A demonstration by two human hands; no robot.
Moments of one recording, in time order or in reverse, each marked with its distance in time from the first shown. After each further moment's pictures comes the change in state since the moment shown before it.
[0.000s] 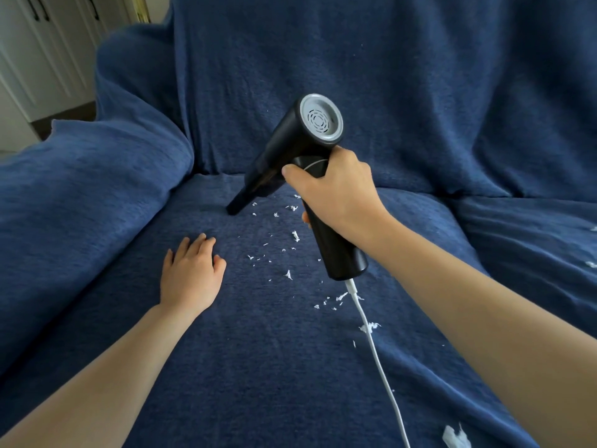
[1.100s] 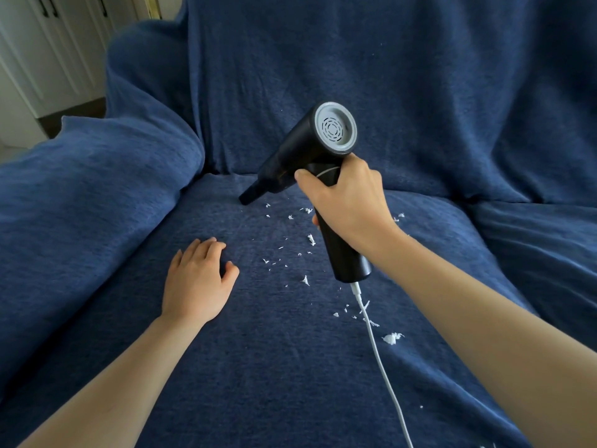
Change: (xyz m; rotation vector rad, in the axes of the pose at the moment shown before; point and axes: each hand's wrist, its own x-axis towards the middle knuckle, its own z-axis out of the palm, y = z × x) left_hand -0.003 -0.016 -0.001 0.023 0.112 0.109; right_hand 0.008 0.007 0.026 0.008 0.051 -0.007
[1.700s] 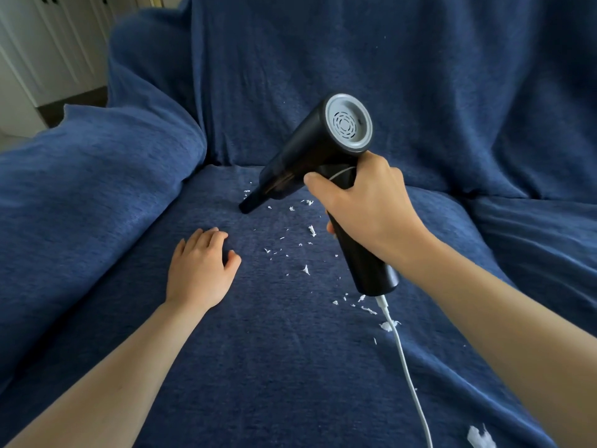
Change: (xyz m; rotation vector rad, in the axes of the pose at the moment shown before) left_hand -0.002 0.001 0.000 -0.026 0.046 0.005; right_hand -0.031 -0.015 -0.025 -0.062 -0.058 -0.032
